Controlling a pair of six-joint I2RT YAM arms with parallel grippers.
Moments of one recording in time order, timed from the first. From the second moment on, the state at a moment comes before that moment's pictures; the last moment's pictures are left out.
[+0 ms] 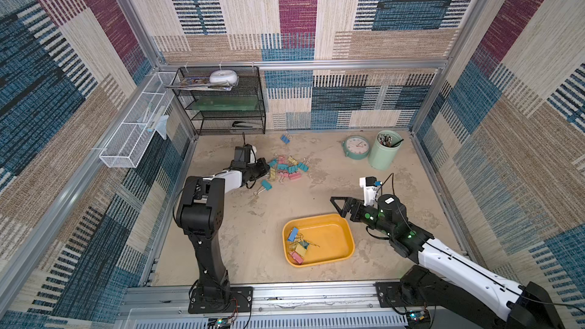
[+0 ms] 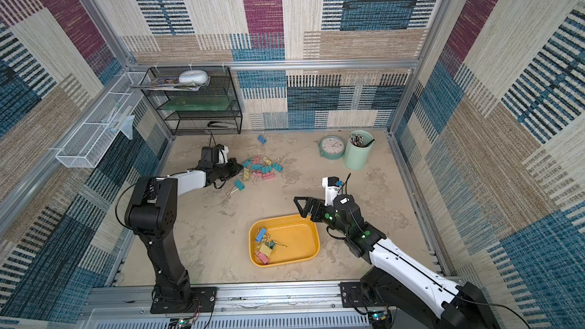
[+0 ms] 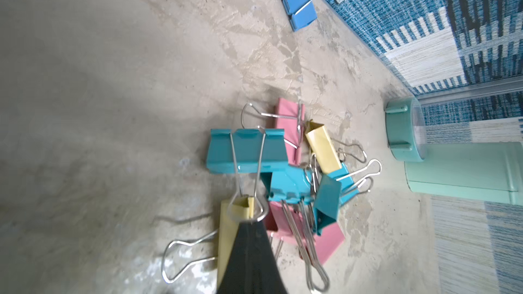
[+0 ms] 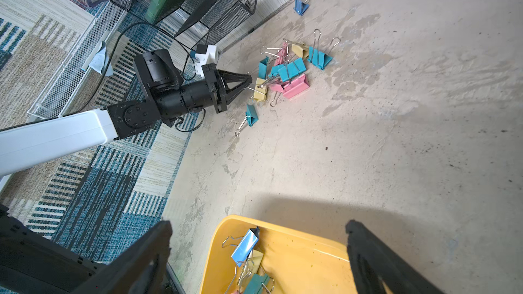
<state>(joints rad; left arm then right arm) -0.10 1.97 1.16 0.07 0.42 -0.58 0.64 0.88 0.42 0.13 -0.15 0.80</state>
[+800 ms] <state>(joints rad) -0.68 1.14 0.91 -0.28 0.13 -0.52 0.52 0.74 0.40 0.04 -0.09 0.83</state>
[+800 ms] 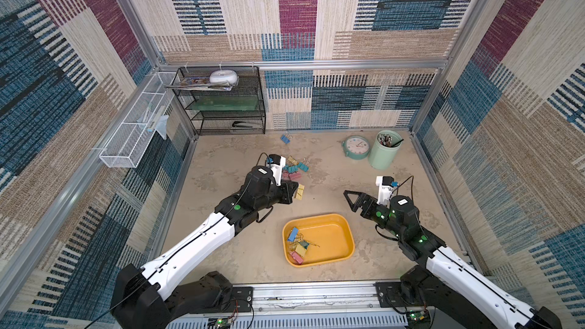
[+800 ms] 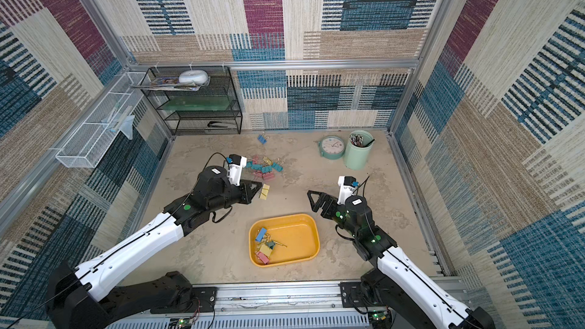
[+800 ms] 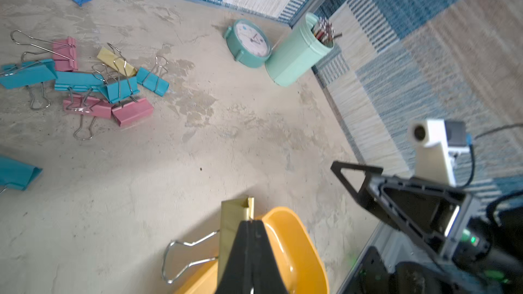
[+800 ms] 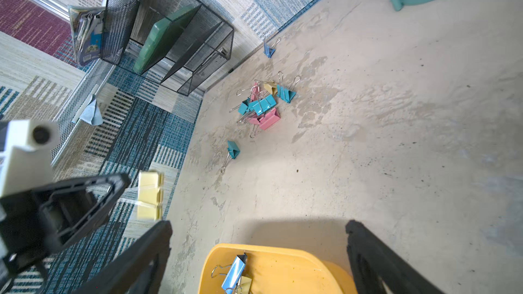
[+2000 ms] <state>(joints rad) -0.80 1.22 0.79 -0.24 -0.08 -0.49 0.47 0.58 0.33 0.03 -0.29 0.87</state>
